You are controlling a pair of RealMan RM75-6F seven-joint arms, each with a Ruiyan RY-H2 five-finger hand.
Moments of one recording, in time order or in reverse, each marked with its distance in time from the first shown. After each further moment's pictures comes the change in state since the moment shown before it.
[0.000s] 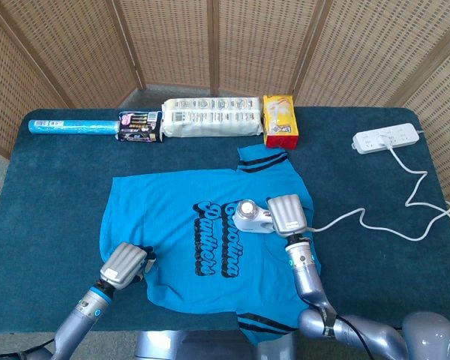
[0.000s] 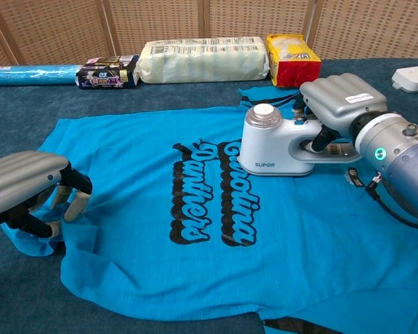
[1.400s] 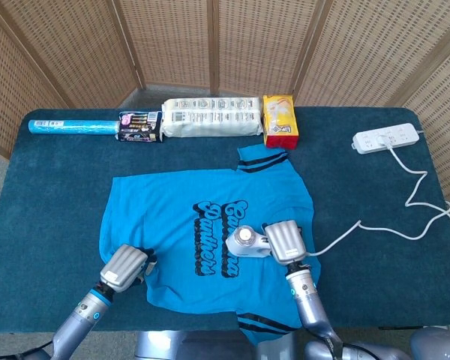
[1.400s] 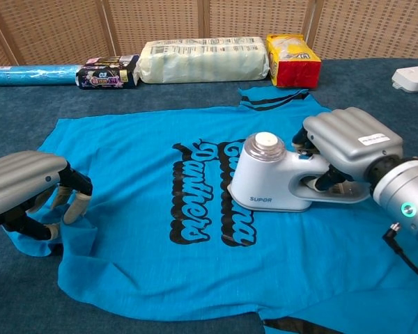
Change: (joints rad) left arm 0.006 0.008 0.013 -0.010 0.032 0.010 -0.011; right arm -0.123 0.002 -0.135 -0.122 -0.102 0.087 0.011
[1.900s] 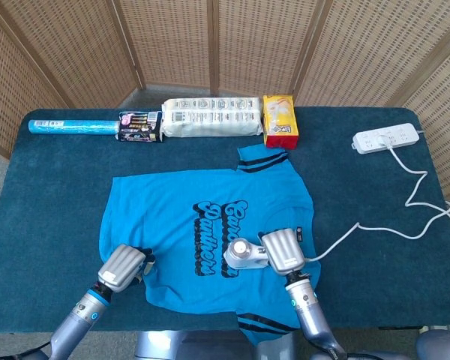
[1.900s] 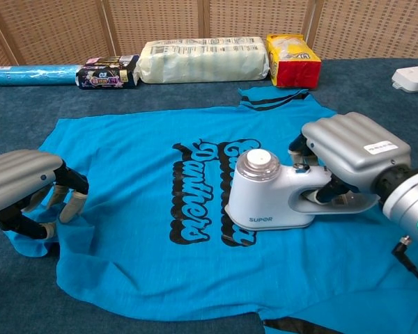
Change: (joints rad) left arm 0.004 0.010 0.004 -0.003 0.008 0.009 -0.007; right arm -0.022 0.035 -0.059 -0.102 -0.034 0.046 -0.012
